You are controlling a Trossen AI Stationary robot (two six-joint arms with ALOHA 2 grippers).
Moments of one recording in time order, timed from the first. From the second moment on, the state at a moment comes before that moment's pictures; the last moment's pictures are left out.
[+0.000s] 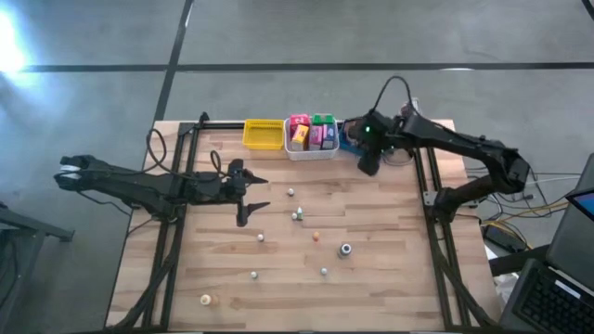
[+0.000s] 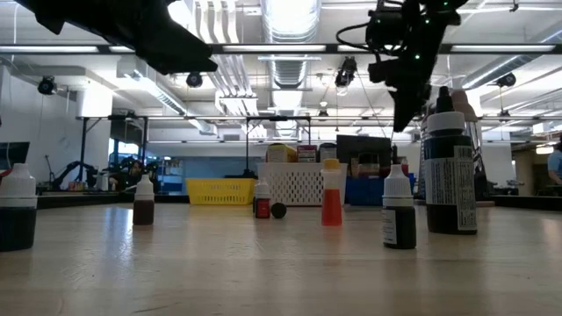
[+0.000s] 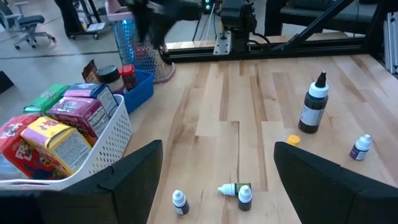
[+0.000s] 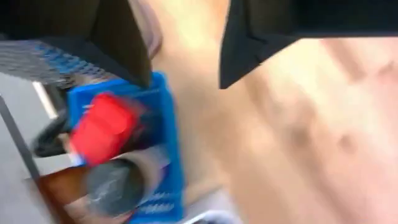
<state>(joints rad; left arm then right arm) -0.09 0.93 0.57 0.09 -0.26 0.03 -0.50 1.37 1.13 -0.95 0.17 -0.01</state>
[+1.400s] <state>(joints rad) -0.09 0.93 0.57 0.08 -0.26 0.06 -0.59 1.37 0.69 -0.41 0.31 -0.10</state>
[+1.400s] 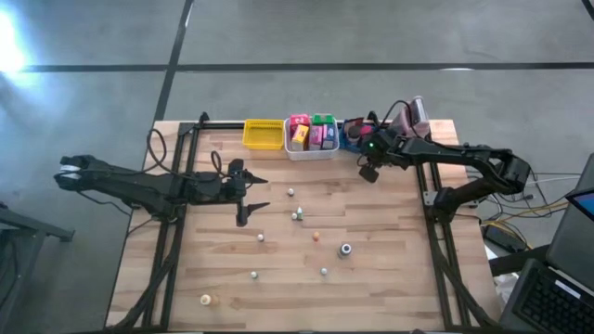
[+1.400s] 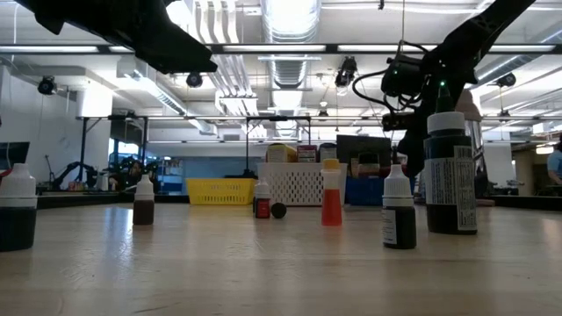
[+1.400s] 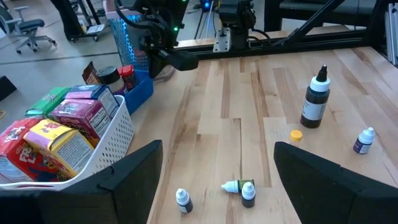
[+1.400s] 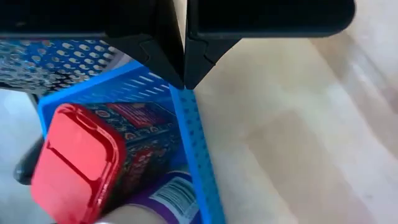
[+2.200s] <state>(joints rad) -0.09 0.93 0.57 0.08 -0.26 0.06 -0.60 1.51 0.69 -0.22 0.34 -0.14</state>
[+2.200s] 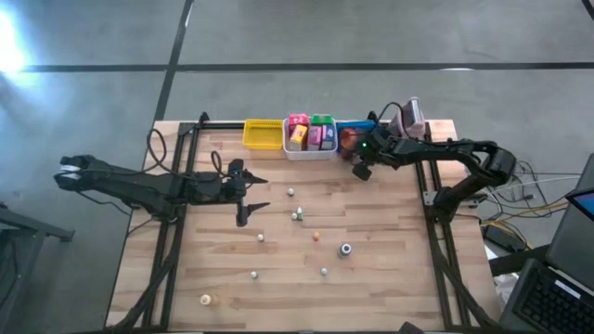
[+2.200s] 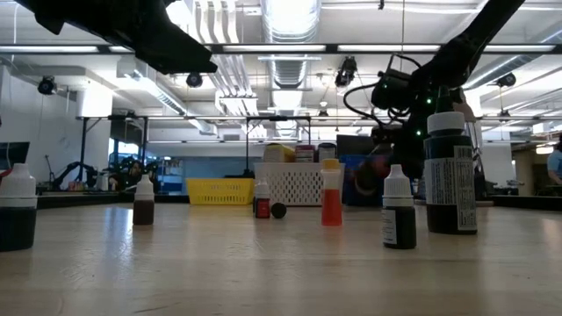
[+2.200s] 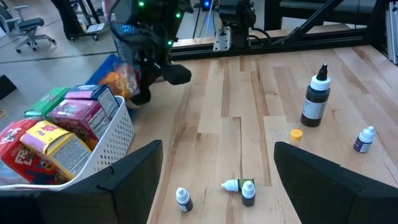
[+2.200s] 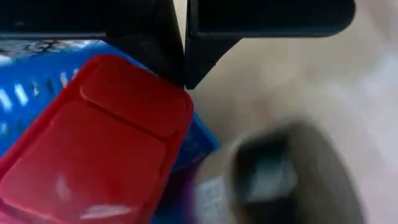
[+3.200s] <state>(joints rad) -0.09 0.93 0.57 0.07 -0.26 0.05 -0.52 1.37 1.06 -0.64 0.27 -0.44</state>
